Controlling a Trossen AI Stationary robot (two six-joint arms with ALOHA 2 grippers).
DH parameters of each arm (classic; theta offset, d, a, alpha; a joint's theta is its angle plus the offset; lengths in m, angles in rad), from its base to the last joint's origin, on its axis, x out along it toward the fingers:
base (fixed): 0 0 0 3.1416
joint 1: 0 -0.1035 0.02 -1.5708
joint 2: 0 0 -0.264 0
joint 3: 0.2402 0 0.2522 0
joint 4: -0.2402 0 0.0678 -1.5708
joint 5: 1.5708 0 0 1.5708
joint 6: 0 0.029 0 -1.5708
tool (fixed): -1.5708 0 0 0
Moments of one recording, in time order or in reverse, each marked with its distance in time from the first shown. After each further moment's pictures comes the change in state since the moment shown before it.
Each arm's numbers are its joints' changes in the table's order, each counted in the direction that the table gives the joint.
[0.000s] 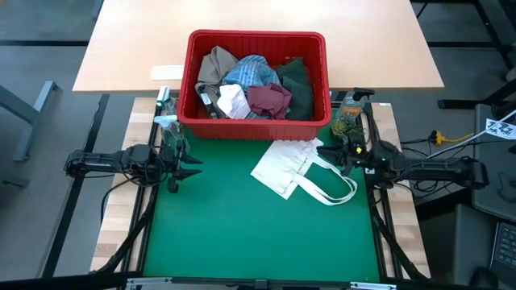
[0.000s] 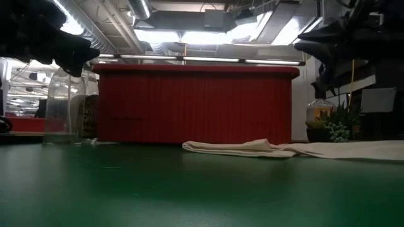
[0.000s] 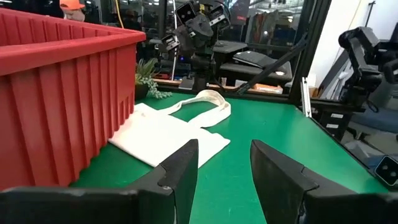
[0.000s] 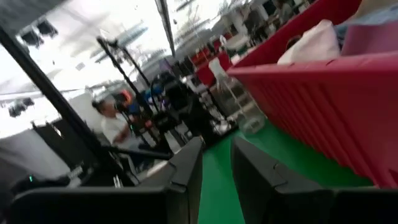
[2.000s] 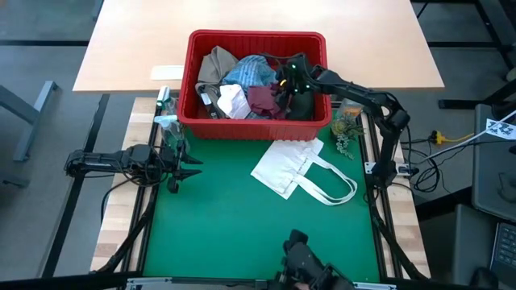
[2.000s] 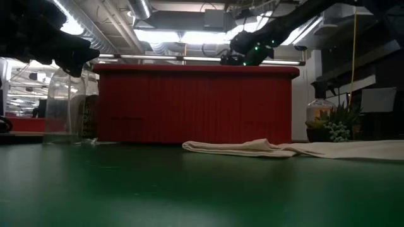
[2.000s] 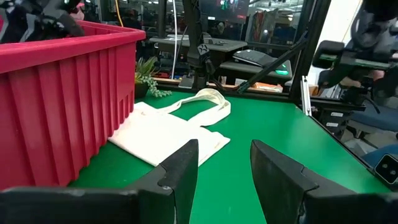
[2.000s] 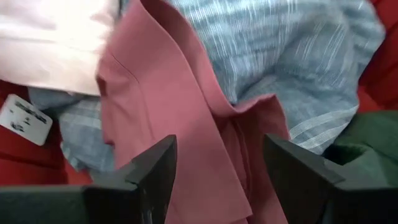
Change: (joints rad) left arm 0.000 0.000 0.000 -0.005 -0.002 0.001; right arm 0.563 -1.394 1.477 -0.968 0.166 -0.845
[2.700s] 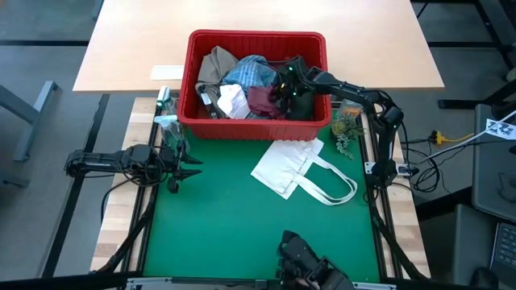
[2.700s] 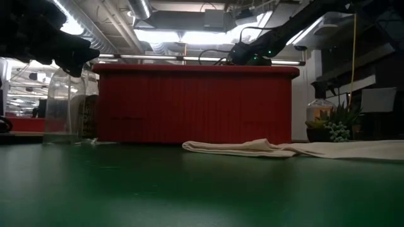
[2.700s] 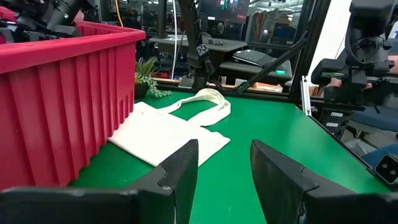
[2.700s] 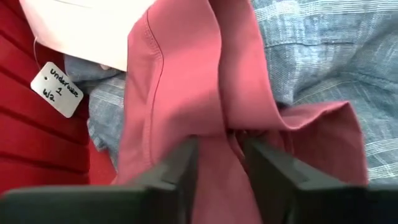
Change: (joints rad) left arm 0.000 0.000 0.000 0.000 0.000 0.000; right arm 0.020 -0.067 0.000 0.013 0.176 -0.123
